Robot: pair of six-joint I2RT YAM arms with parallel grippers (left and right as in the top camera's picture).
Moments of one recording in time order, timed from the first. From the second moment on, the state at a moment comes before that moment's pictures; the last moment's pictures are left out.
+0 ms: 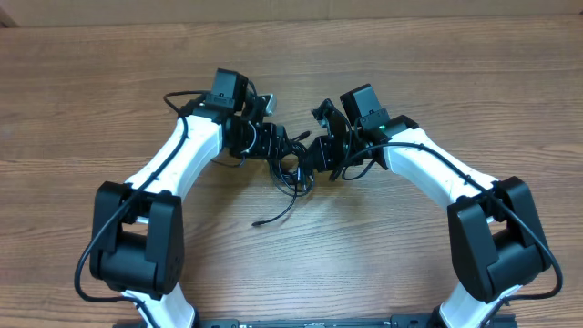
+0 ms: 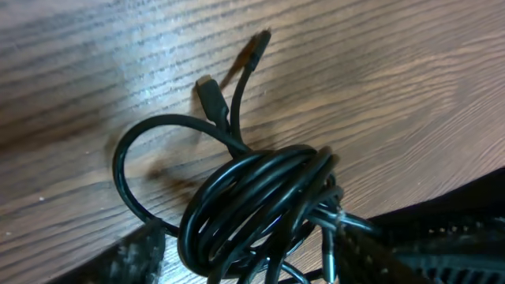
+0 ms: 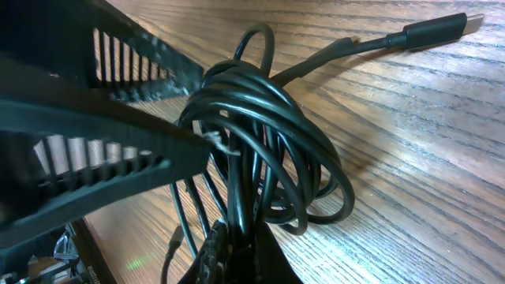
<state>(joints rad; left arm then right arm) -0.26 1.88 1.32 -0.69 0.50 -0.15 0.41 1.85 1.21 -0.48 -0.64 0.24</state>
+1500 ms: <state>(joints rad) -0.27 1.99 1.26 -0.50 0.39 -0.21 0.41 1.85 1.30 -0.54 -0.59 0.25</state>
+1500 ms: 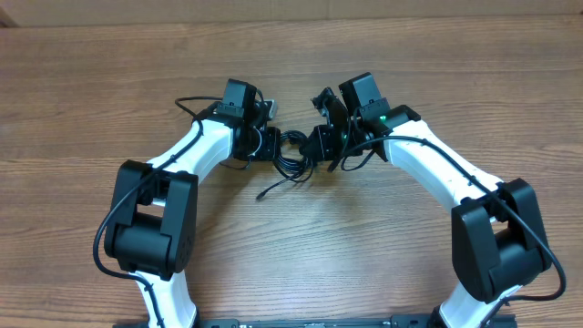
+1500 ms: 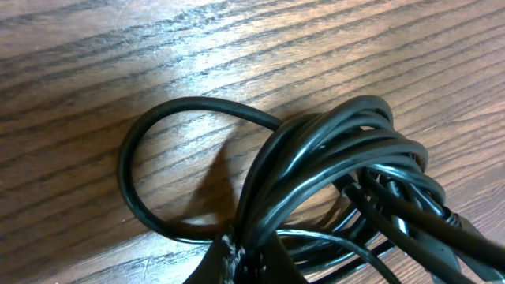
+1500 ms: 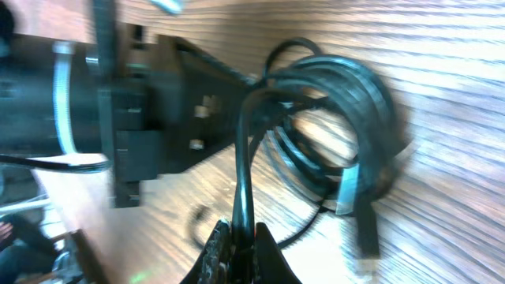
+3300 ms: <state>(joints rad) -0.25 1.50 1.28 -0.61 0.50 -0.19 0.32 1.58 1.30 -0.61 -0.56 0.07</state>
